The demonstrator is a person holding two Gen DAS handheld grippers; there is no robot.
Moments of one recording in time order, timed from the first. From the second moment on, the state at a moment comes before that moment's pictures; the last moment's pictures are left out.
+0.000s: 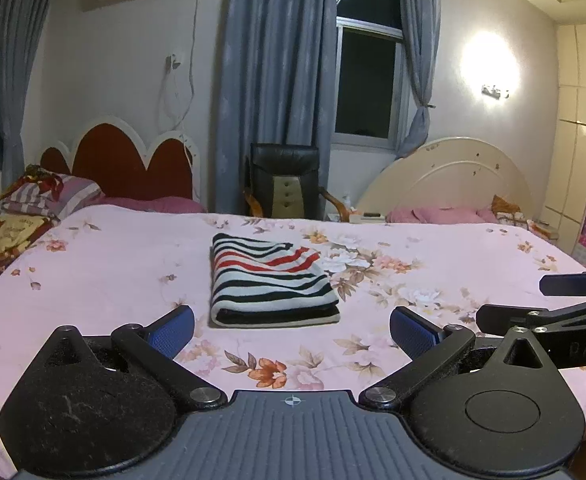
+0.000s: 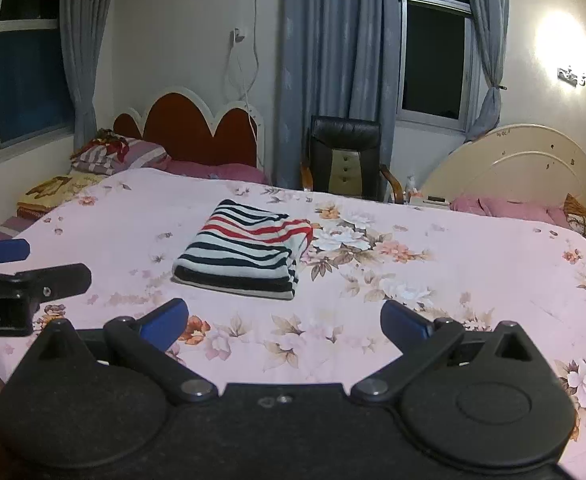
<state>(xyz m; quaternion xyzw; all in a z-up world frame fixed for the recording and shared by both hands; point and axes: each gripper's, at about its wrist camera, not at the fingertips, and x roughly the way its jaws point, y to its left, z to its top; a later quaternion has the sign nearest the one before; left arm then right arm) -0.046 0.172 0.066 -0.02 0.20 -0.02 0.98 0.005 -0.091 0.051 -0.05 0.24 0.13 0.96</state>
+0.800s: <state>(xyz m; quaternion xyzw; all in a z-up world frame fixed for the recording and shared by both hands) -0.046 0.165 0.067 -0.02 0.19 -0.02 0.98 0.007 -0.094 0.053 -0.05 0.23 0.13 0.96</state>
